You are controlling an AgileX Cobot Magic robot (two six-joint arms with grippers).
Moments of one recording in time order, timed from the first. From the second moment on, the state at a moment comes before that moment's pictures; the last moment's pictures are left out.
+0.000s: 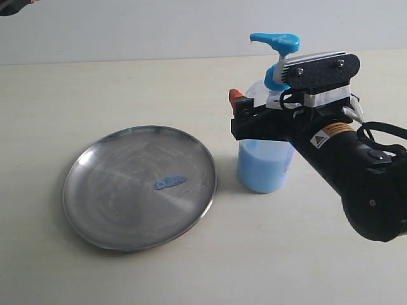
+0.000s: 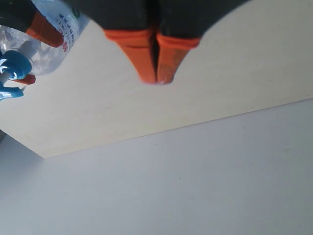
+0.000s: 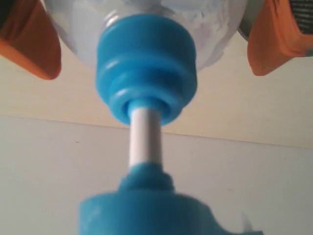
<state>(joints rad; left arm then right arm) -0.35 1.14 -0.89 -1.03 0.28 0.91 0.70 1.68 -0.48 0.48 -0.96 -0.18</state>
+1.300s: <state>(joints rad) -0.35 1.14 -0.89 -1.03 0.30 0.92 0.70 1.33 -0.48 0.69 -0.37 -0.49</state>
